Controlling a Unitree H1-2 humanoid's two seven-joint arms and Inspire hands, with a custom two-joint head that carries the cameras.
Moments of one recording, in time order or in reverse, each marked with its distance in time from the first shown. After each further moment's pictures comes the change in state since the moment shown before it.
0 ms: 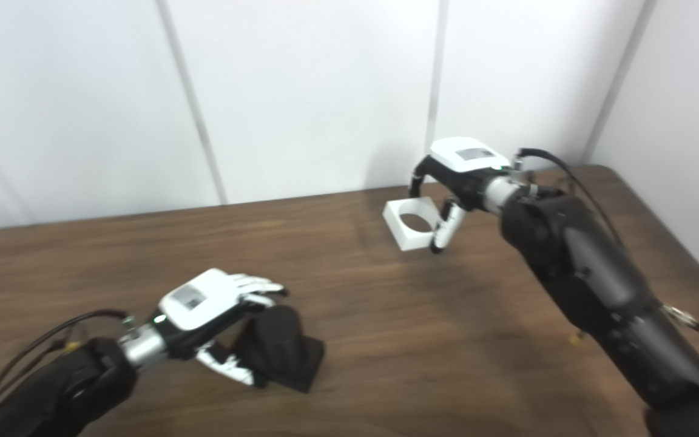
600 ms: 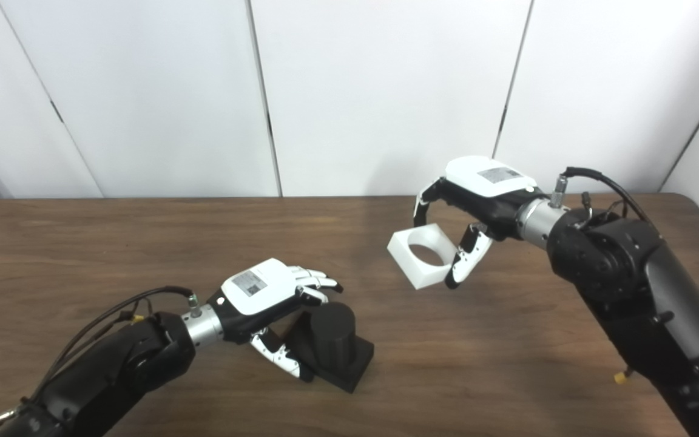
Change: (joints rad) left arm -0.007 -0.035 0.009 -0.008 0.006 0.042 -0.053; right arm -0.002 0.011 0.009 -0.179 0.153 -0.051 0.135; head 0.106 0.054
